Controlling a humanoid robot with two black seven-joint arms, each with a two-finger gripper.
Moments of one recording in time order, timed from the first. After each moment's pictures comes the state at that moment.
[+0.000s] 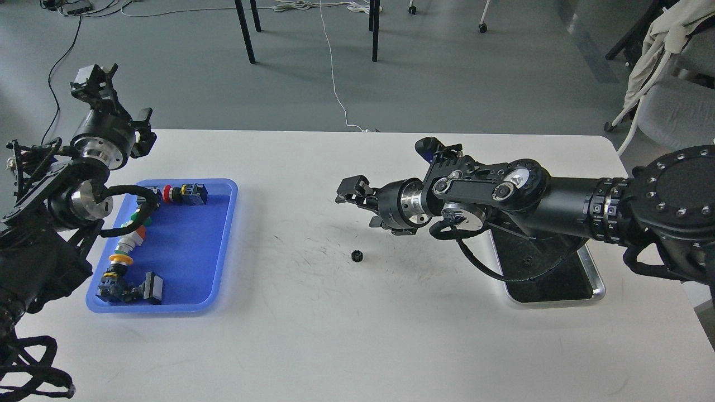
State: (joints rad) left arm -0.71 0.37 -1.01 -0.63 0.35 -0.07 -0.24; right arm 1.37 0.00 -0.48 0.80 0.02 0.17 -0.06
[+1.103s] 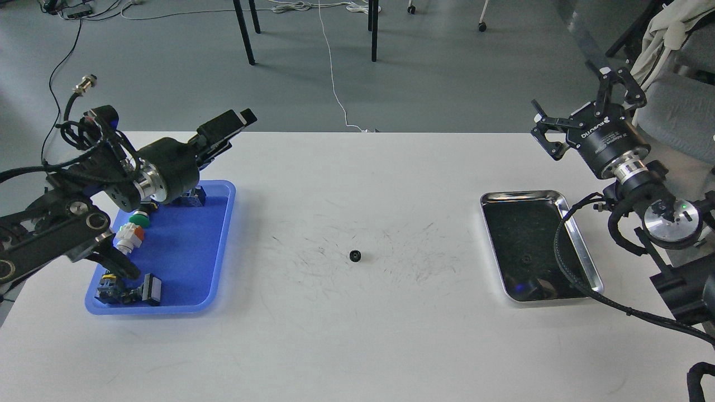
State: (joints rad) left arm -0.76 0.76 -0.42 -1.42 0.99 0.02 -0.10; right arm 0.52 -0.38 1.18 0.92 0.04 0.39 -0.03
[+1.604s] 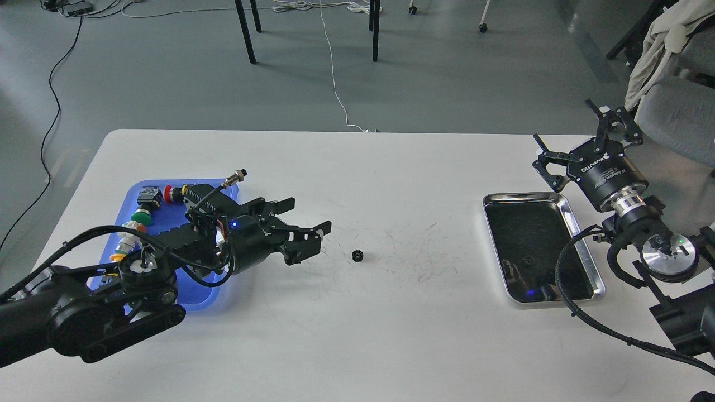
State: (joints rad) left arm -0.64 0.50 -0.27 -1.31 1.99 0.14 -0.09; right arm 0.42 -0.37 1.18 0.91 0.04 0.43 0.00
